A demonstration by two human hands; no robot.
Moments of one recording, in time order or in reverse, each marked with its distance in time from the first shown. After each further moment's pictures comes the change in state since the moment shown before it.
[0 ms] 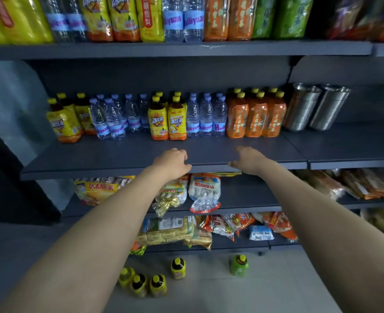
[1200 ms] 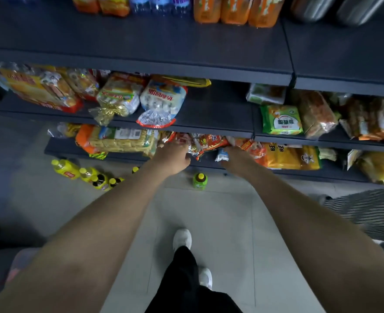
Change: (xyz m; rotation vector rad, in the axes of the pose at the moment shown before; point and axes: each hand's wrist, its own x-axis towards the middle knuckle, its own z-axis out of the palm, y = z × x) left_hand 0.044 0.189 0.287 -0.027 -0.300 -0.146; right_hand 0.008 0.289 0.172 -0.010 -0.402 0.015
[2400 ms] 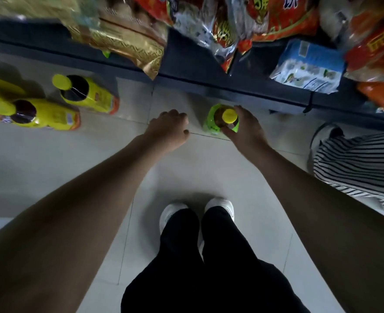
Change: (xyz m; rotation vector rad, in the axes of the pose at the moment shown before) left_hand 0.278 -0.159 0.442 -0.133 -0.290 -0.146; right_hand 0.353 0.138 0.400 0.185 -0.021 0.013
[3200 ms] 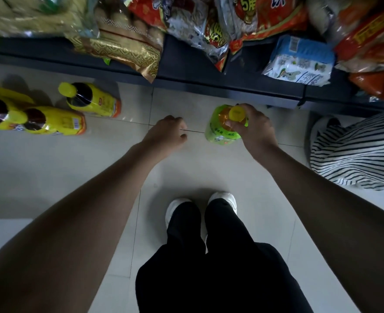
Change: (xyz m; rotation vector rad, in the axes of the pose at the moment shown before) left_hand -0.026 0.001 -0.005 -0.195 0.025 -0.005; right_hand -0.034 -0.011 -0.036 0.182 0.107 0.055
